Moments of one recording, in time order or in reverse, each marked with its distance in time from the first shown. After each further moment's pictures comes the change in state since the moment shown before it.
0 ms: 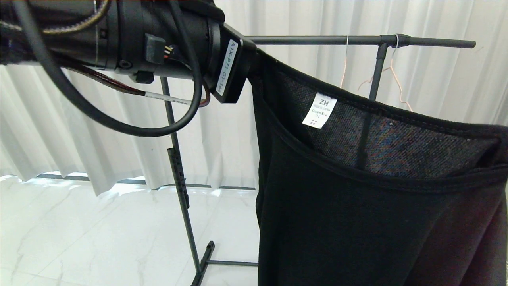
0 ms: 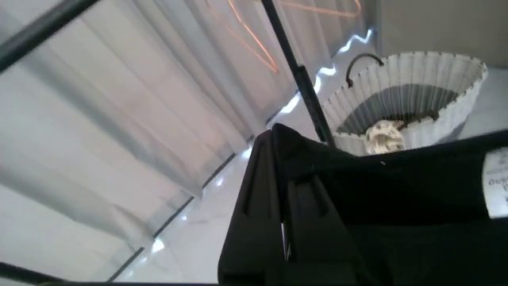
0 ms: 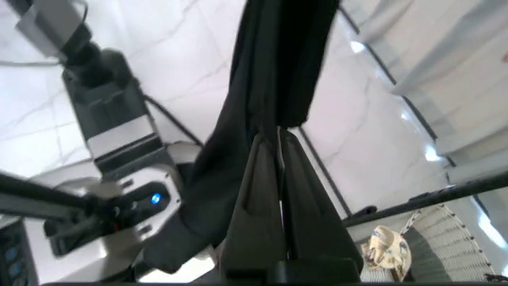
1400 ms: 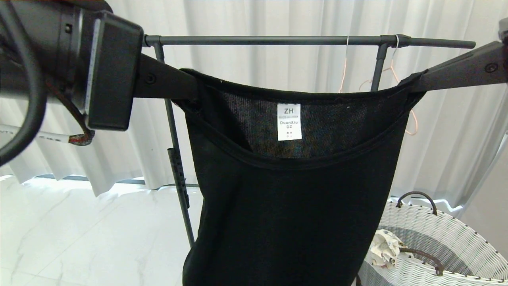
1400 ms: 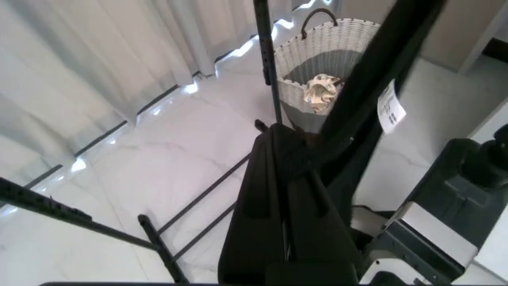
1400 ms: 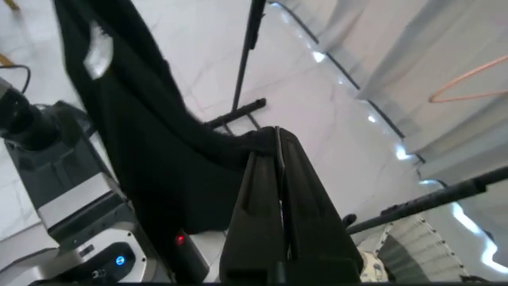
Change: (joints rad) left arm -0.059 -0.153 -0.025 0.349 0.032 -0.323; right arm -0.127 0.246 -0.289 0.018 -0.018 -0.001
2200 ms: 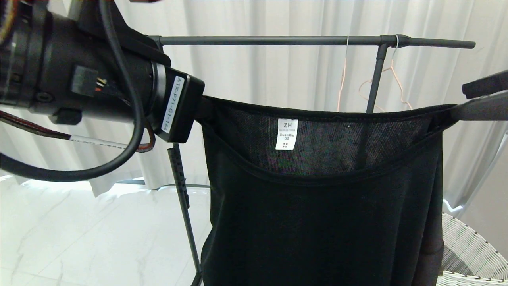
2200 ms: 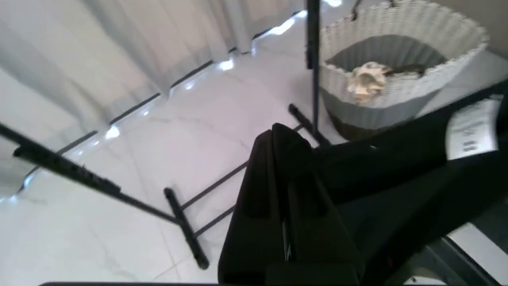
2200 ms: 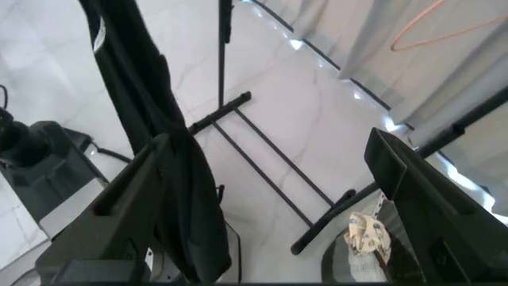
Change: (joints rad) left arm 0.064 0.075 0.060 -0.048 0.110 -0.002; right arm -0.063 -0.162 0.182 -0.021 -0.049 0.087
